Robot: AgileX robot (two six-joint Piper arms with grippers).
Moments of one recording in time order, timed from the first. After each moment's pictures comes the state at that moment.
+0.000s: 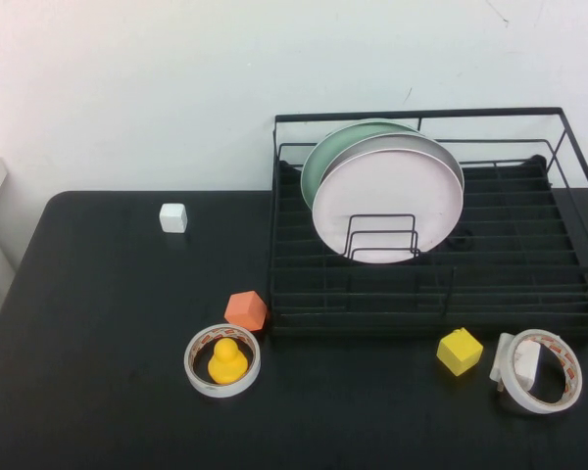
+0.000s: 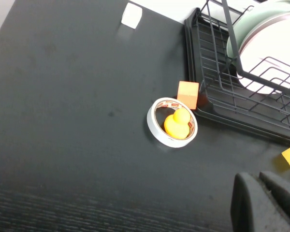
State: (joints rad) right arm 0.00 0.29 -0.44 0.92 0.48 -1.21; left arm -0.51 0.14 -0.51 0.25 0.95 -0.81
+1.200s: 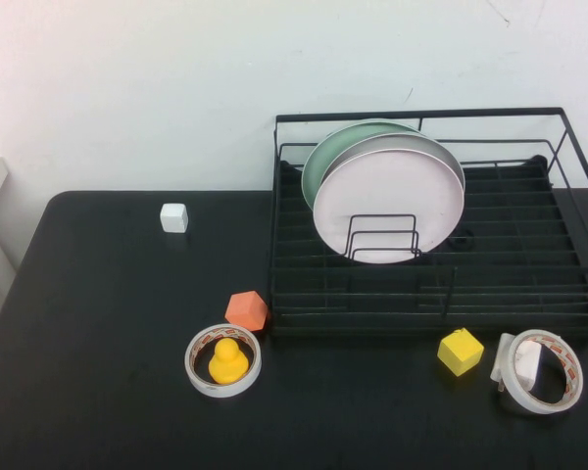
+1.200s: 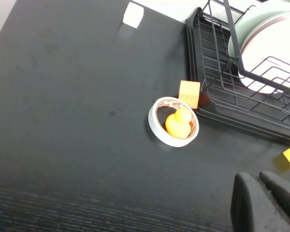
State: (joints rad) right arm -0.06 -0.01 0.02 -0.07 0.39 0.03; left arm -0.51 0.14 -0.51 0.25 0.95 -0.81
